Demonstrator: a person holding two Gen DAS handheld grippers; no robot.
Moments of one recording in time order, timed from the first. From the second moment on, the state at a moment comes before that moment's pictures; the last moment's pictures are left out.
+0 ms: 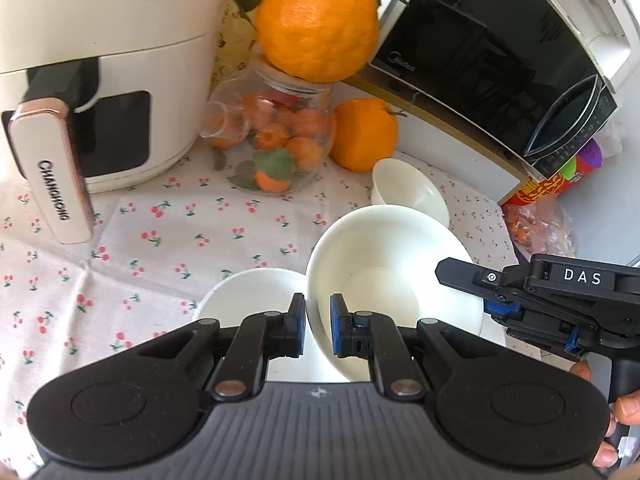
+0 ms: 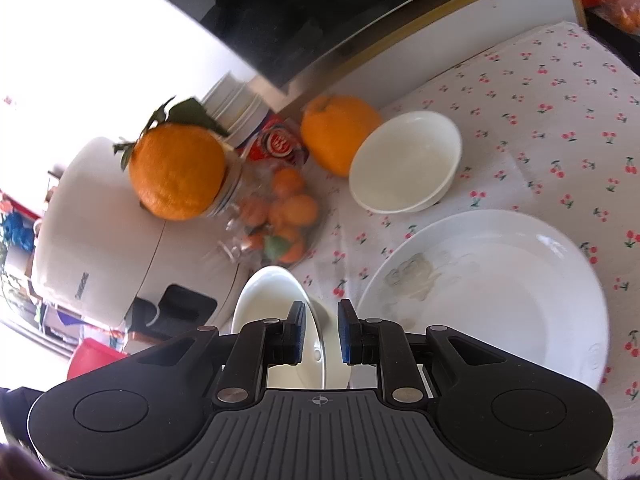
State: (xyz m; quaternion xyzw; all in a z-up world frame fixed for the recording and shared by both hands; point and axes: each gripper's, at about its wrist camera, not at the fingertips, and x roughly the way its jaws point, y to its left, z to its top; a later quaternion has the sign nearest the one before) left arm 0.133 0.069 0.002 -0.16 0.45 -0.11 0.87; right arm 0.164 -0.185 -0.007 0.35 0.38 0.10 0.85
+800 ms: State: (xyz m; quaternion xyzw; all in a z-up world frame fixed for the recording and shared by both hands) left arm 0.111 0.093 -0.006 -0.08 0.46 -0.08 0.88; right arm 0.165 -0.120 -0.020 0.25 0.42 0.14 0.86
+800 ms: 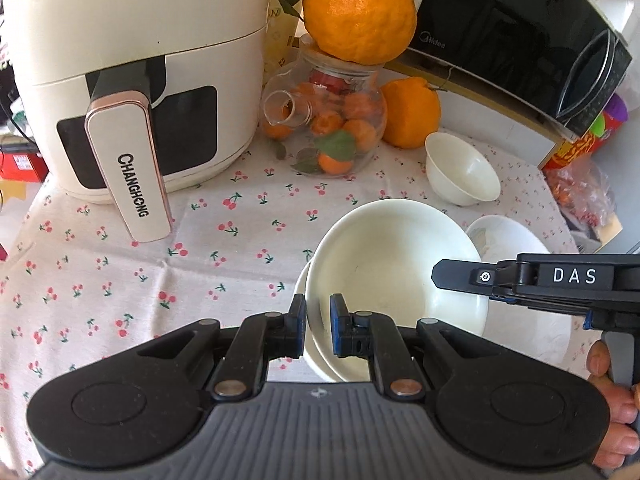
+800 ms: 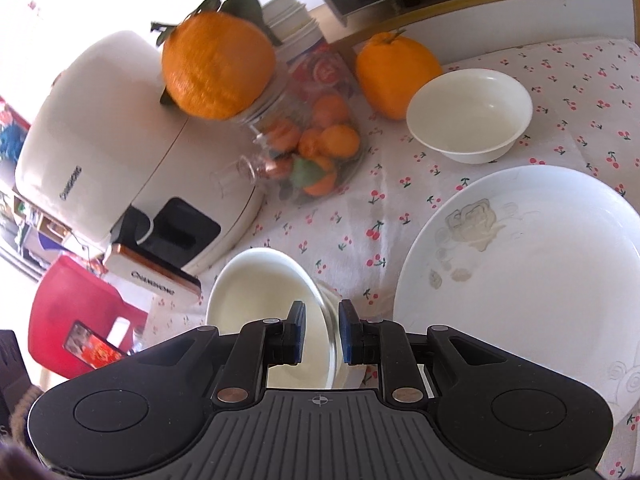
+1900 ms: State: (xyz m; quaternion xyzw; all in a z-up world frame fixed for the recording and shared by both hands) left arm 0.111 0.082 -0.010 0.01 0.46 -0.07 0.89; right arm 0.160 -0.100 -0.019 0.15 0.40 0.13 0.89
